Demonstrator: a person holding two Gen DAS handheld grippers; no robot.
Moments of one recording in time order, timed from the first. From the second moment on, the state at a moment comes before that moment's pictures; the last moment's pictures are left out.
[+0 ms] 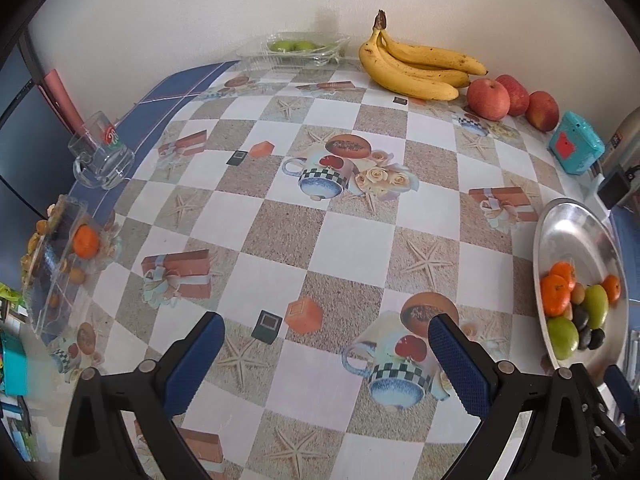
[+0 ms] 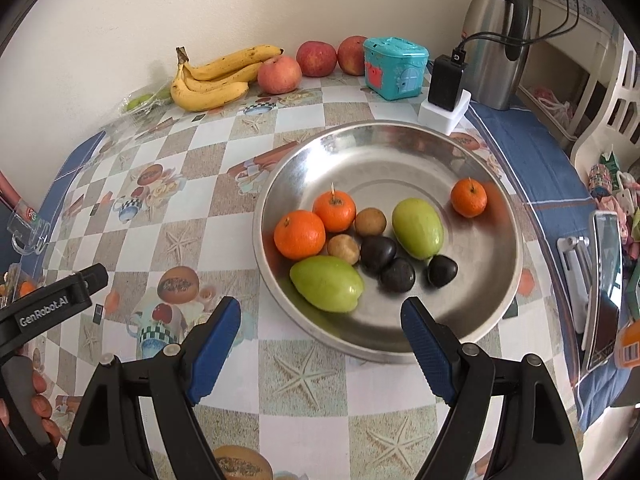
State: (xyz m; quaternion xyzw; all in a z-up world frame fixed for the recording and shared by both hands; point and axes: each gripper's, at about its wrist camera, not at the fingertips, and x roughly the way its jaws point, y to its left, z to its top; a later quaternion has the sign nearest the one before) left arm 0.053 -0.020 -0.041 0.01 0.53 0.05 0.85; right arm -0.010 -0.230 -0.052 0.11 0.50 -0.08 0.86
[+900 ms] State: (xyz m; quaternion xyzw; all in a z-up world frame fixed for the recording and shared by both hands) left arm 0.005 -0.021 -0.008 0.01 0.50 0.00 0.87; right arm -0.050 -0.235 -0.018 0.12 0.43 -0.08 0.89
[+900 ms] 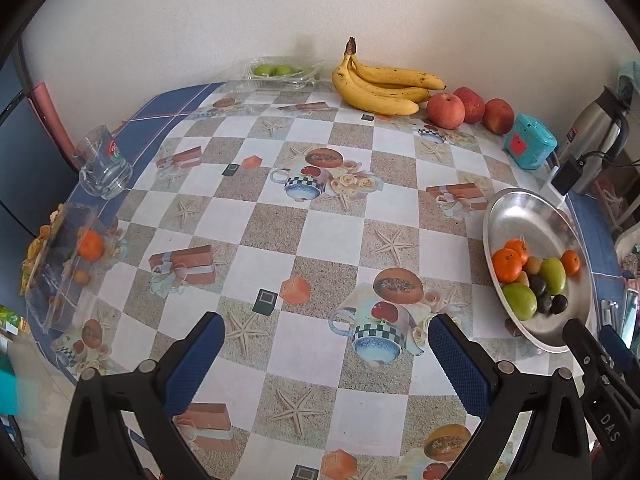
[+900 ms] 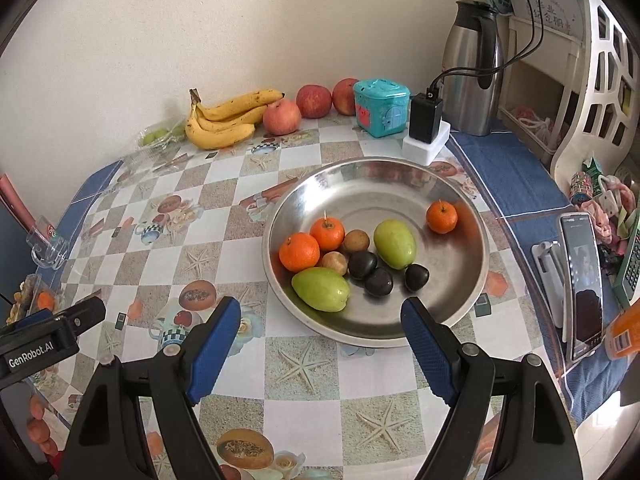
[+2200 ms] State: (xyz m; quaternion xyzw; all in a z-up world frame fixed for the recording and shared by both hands) left arm 0.006 -0.022 -0.011 0.02 0.53 0.00 0.85; right arm -0.046 -0.229 -0.026 0.09 0.46 -0.07 0.88
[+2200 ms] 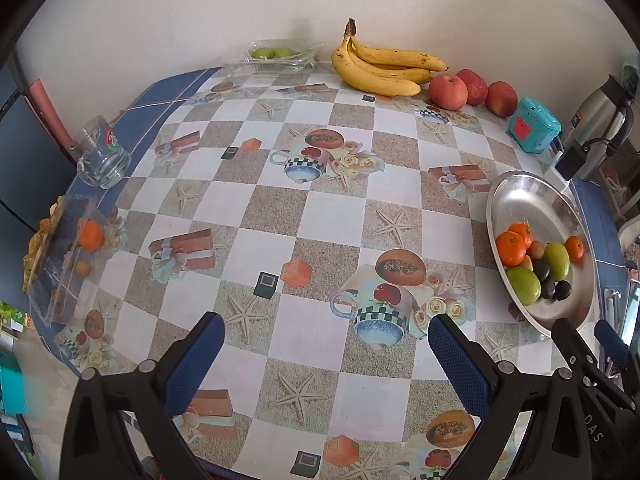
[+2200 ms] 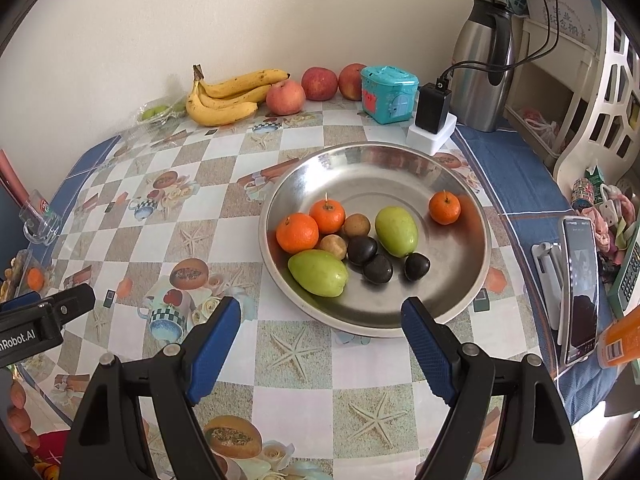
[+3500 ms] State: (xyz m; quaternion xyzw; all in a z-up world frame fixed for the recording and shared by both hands) left arm 0.005 -0.022 -0.013 0.02 0.53 0.01 0.85; right arm -0.046 -0.228 -0.027 0.08 0.47 -0.07 0.88
